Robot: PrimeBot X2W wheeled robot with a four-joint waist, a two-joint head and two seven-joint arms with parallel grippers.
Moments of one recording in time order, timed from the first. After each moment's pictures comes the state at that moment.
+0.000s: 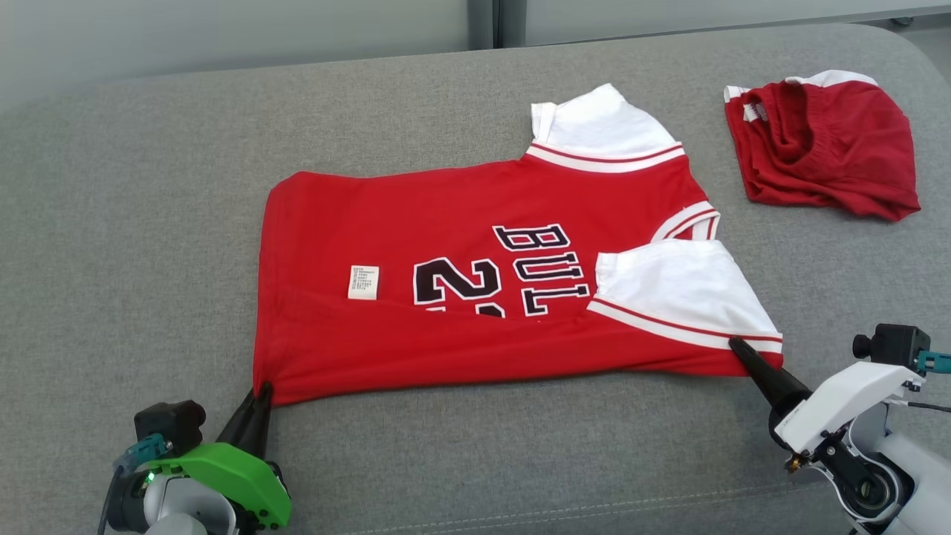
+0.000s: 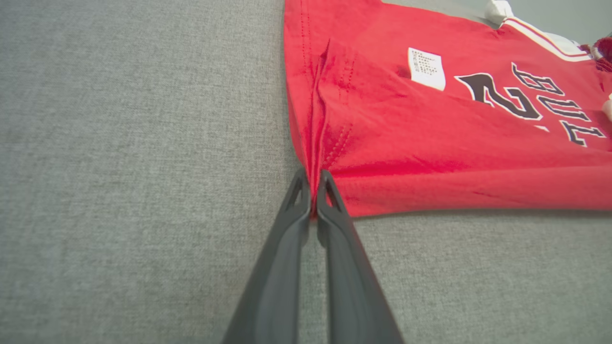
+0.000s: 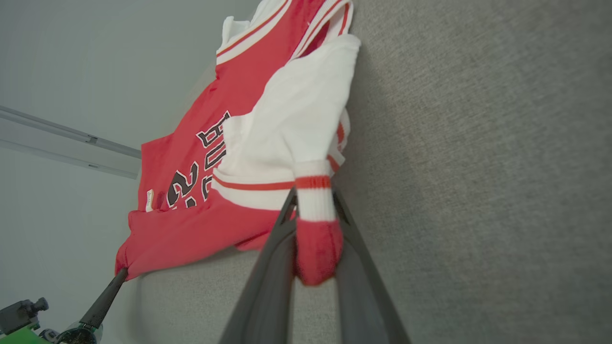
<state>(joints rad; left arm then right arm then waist) -0.17 0.12 -0.23 0.58 -0.51 -0.12 -0.19 -0.25 -0.55 0.80 0.39 1.46 0.12 -0.15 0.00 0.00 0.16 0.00</state>
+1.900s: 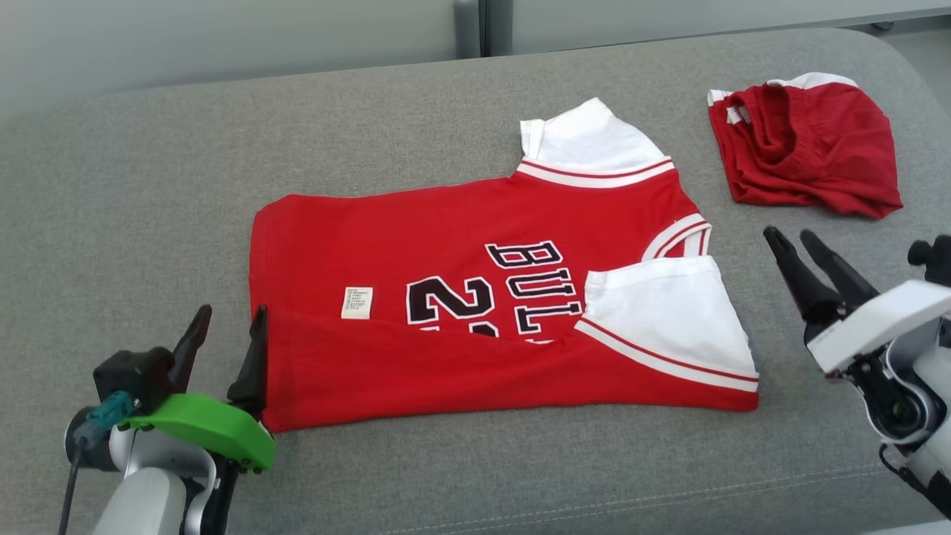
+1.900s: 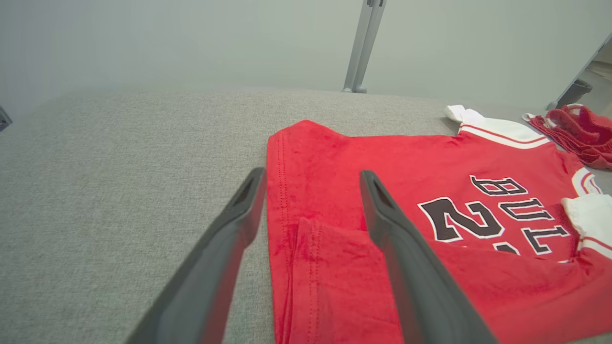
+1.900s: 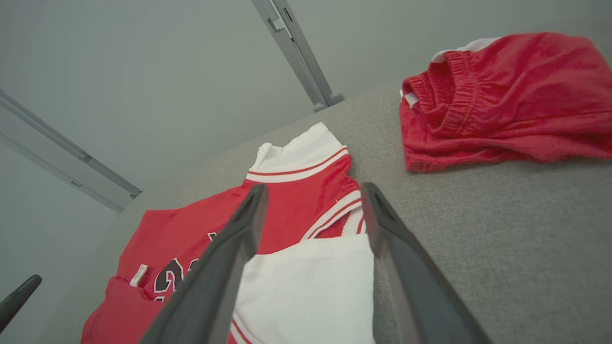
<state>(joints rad) -0.14 0.18 -0.21 0.27 -0.47 -0.03 -0.17 -0.34 -0.61 0.71 0.36 1.23 0.12 -0.25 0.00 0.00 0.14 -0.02</state>
